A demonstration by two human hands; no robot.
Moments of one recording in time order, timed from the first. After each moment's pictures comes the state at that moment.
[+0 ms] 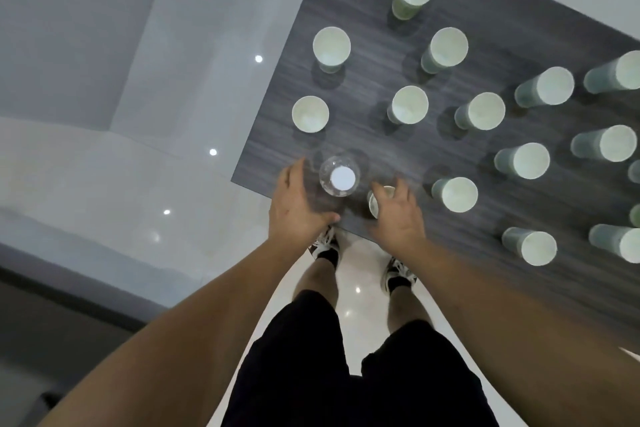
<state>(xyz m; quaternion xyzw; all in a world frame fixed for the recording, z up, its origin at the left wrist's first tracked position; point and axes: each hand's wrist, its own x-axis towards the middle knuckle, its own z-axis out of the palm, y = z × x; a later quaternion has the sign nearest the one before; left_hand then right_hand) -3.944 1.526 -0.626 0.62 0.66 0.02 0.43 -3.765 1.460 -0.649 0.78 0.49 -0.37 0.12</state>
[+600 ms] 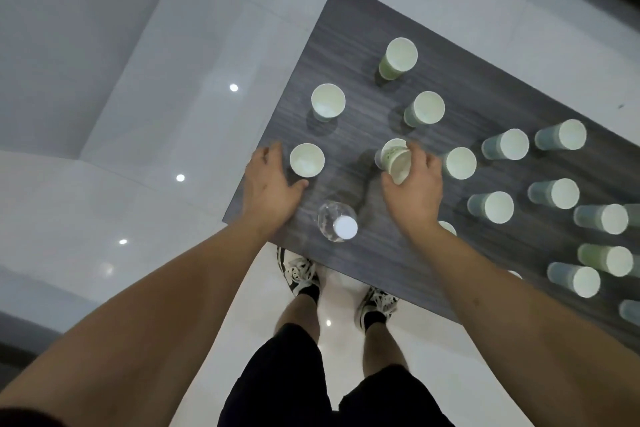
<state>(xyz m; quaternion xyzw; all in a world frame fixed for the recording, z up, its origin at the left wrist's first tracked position) -3.954 1.637 -0.625 0.68 0.64 0.06 0.36 -3.736 1.568 -0.597 0.89 0.38 -0.21 -0.16</state>
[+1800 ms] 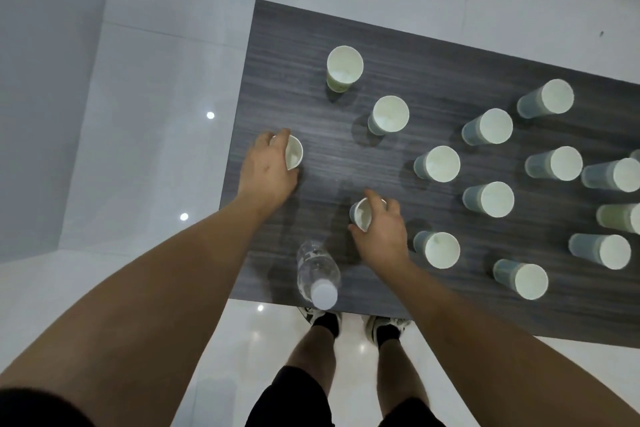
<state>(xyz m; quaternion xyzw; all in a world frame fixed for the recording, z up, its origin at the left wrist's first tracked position) -3.859 1.739 -0.669 0.80 0.51 -0.02 0.31 -3.734 1.552 -0.667 0.89 0.30 -0.33 -0.10</state>
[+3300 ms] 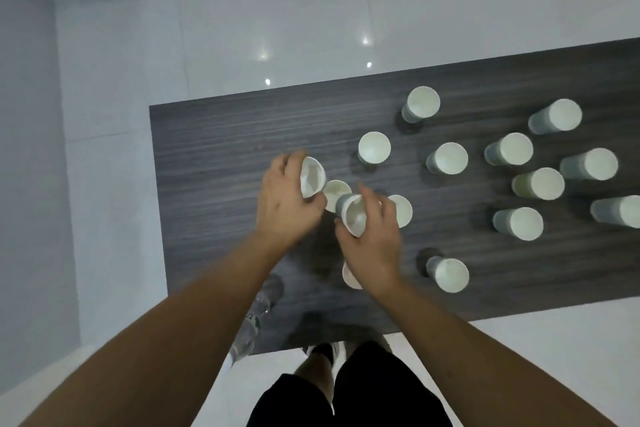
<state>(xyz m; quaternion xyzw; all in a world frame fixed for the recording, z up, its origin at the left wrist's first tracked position) -3.649 1.658 -0.581 0.87 0.38 0.04 0.32 -3.598 1.505 -0.578 0.90 0.19 -0.20 -0.33</state>
